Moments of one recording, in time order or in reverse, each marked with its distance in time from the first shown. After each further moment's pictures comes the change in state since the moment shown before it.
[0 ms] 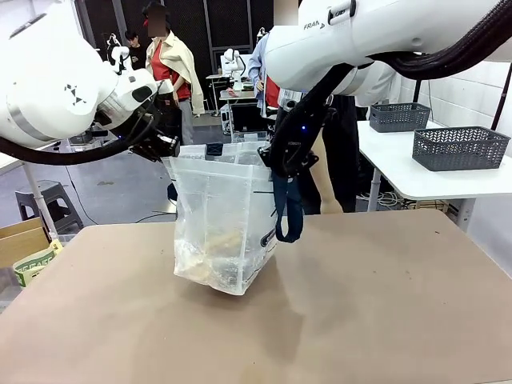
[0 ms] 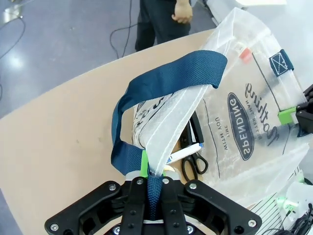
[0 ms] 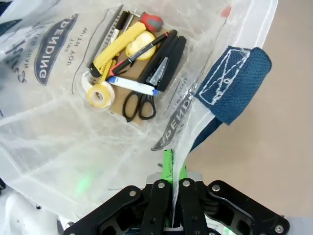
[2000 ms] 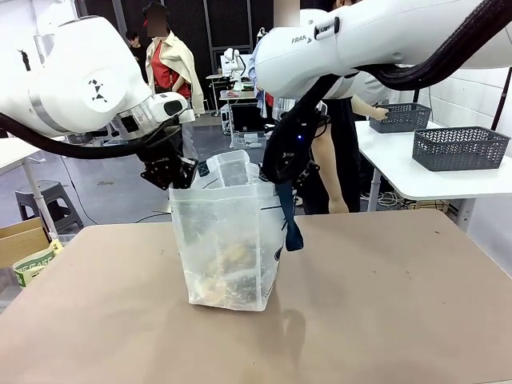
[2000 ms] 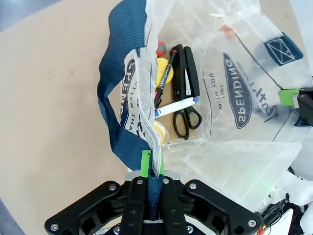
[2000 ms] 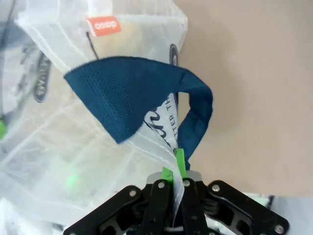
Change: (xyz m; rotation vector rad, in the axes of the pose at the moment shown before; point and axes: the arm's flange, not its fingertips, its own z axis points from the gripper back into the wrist) left arm -0.017 -0.046 -0.025 0.012 0.300 0.163; right arm 0.005 0.003 -0.022 -0.078 0.124 -0.027
